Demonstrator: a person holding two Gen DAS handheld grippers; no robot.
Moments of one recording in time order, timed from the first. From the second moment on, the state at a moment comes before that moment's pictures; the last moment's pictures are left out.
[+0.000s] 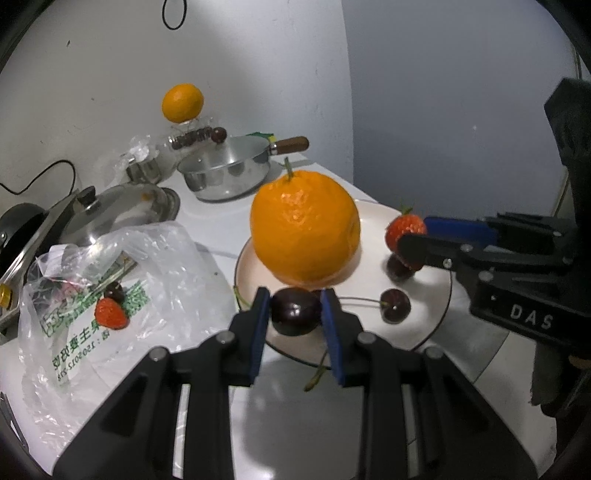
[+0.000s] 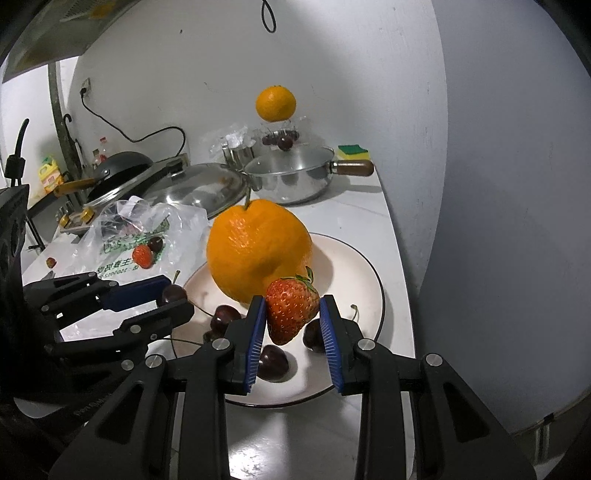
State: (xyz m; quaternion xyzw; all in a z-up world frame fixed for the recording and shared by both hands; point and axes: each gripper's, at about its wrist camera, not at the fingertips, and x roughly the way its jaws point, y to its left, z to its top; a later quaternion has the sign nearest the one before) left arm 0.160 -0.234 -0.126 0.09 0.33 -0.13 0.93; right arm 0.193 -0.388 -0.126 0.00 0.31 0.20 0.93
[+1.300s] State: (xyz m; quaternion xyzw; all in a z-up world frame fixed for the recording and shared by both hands) left arm 0.159 -0.200 -0.120 0.05 0.33 -0.12 0.93; right arm 0.198 -0.355 -0.130 -0.03 0.33 0.20 0.92
